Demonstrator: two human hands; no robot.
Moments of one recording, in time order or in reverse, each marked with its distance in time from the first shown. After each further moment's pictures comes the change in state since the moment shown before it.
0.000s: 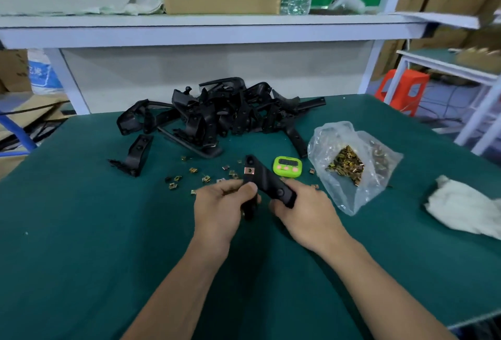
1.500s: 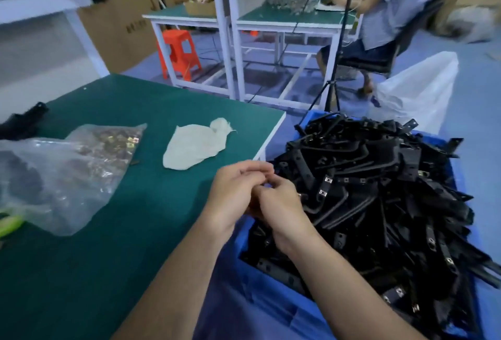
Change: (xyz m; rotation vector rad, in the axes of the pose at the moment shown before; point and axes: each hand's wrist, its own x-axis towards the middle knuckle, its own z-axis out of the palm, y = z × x) left_hand -0.194 -0.001 0.333 0.114 -1.078 -0.215; right_hand -0.215 0.175 -0.157 1.045 0.837 0.762
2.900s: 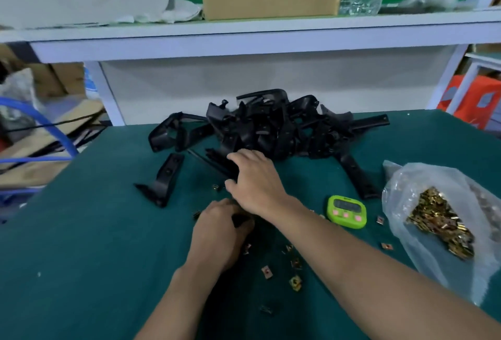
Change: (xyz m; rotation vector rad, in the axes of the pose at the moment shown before) left_hand -0.196 -0.083 -0.461 0.853 1.094 -0.113; right_hand -0.093 0.117 0.542 -1.080 -1.099 -1.110
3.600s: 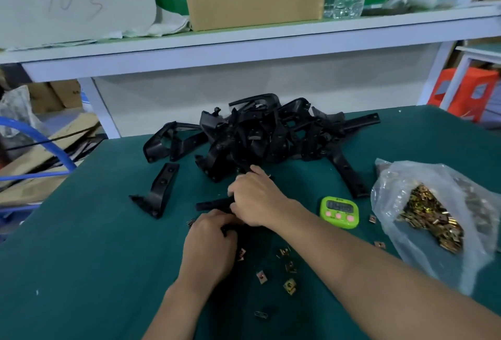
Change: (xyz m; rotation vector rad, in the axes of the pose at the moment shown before) left_hand -0.009 -0.001 -0.003 0.011 0.018 -0.043; right_hand -0.016 0.002 -0.018 -0.248 -0.186 -0.178
